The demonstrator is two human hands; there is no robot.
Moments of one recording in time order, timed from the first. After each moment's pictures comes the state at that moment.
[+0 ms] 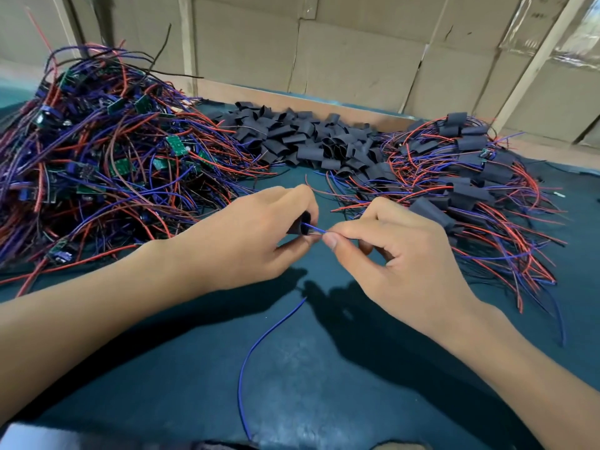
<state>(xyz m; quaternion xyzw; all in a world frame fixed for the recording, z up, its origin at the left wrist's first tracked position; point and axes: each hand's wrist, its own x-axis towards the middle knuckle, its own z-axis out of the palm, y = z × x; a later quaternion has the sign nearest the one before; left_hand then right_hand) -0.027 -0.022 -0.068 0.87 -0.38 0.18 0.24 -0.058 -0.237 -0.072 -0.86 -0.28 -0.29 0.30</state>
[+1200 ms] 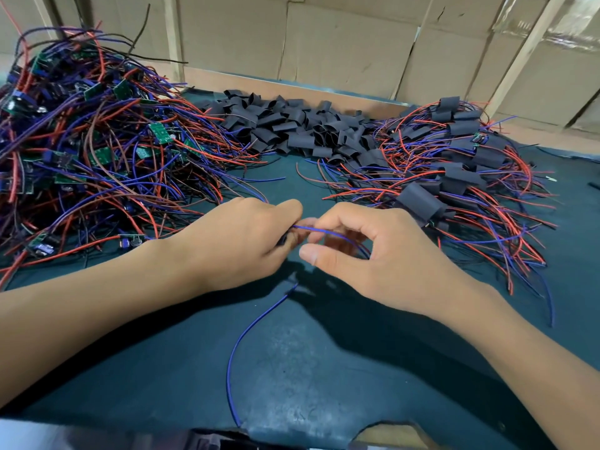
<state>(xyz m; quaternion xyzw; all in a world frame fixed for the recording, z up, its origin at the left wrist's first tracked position) -0.026 -0.028 -0.088 0.89 -0.38 0.19 0.14 -0.059 -0.244 -0.071 -0.89 -0.29 -0.06 0.36</state>
